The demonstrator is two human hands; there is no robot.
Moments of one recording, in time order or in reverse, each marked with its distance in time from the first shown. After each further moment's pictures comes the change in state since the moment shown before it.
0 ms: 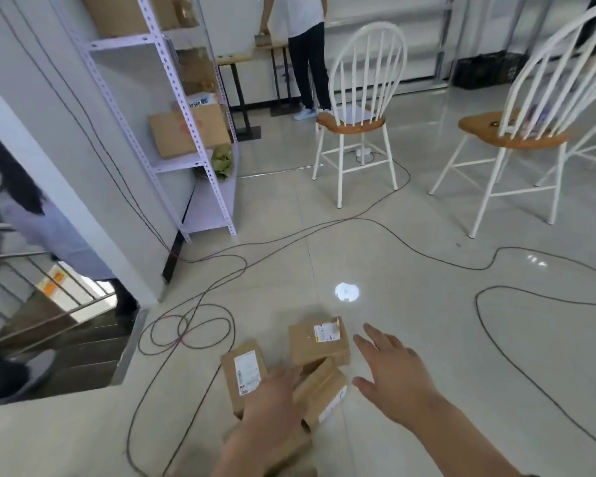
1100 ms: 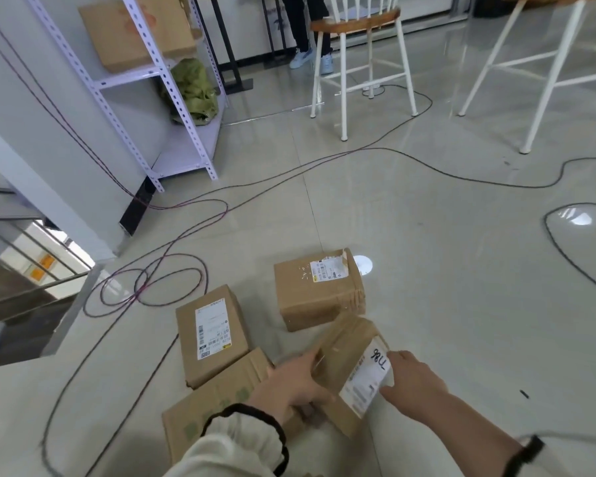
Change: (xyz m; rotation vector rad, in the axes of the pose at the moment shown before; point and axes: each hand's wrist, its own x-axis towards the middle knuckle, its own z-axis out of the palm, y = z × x) left_hand 0.256 -0.121 0.293 -0.058 -0.339 -0.063; right_hand 0.162 0.121 0.405 0.270 -0.209 0.263
